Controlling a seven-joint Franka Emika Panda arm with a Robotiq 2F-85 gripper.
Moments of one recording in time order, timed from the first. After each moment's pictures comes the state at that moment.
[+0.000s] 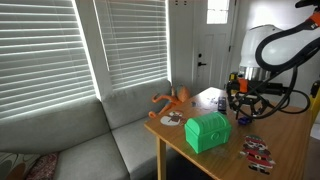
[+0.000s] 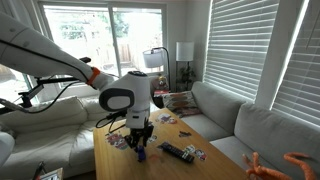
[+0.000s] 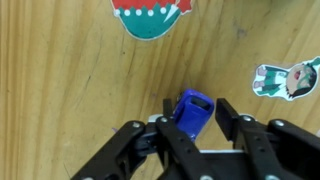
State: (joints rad) arm -0.09 -0.12 0.00 -2.39 0.06 2.25 1.23
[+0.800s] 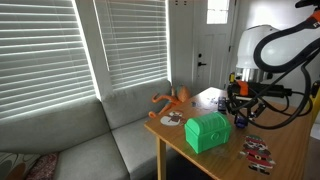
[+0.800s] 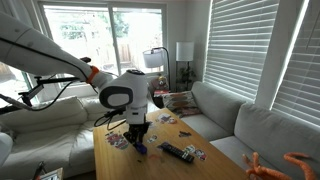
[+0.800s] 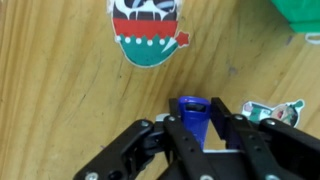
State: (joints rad) arm -0.04 -0.11 0.02 -2.38 0.09 2.24 1.16
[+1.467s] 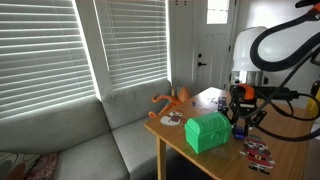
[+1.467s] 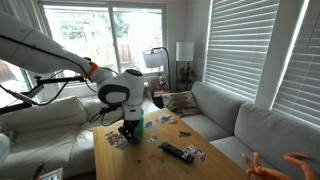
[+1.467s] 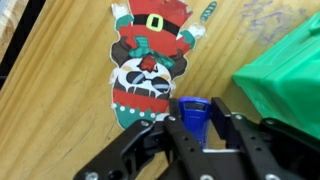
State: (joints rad) arm 0.03 -0.11 0.04 -2.38 0.24 2.17 0.98
